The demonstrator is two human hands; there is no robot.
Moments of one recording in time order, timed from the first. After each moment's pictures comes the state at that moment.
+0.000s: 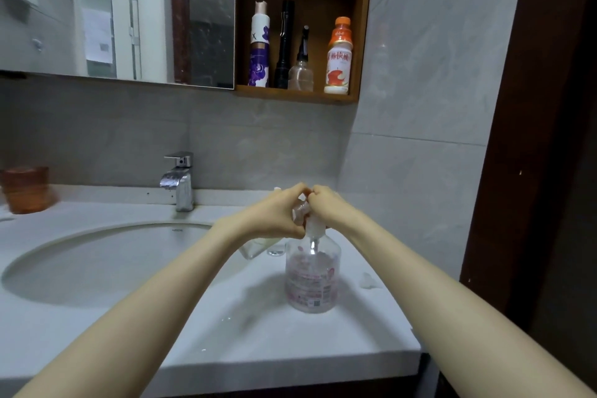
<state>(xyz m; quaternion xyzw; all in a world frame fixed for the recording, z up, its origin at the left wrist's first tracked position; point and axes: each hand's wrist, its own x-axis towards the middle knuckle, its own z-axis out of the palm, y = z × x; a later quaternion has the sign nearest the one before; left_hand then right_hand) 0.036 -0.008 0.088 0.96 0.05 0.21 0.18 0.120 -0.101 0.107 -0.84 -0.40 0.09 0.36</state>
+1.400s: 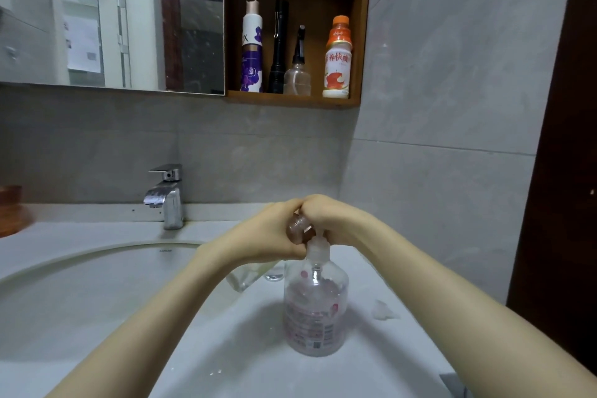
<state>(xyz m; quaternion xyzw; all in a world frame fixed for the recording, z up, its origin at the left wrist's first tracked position) 0.036 0.005 0.095 0.95 0.03 0.24 0.22 0.135 -0.072 0.117 -0.77 -0.39 0.25 0.43</state>
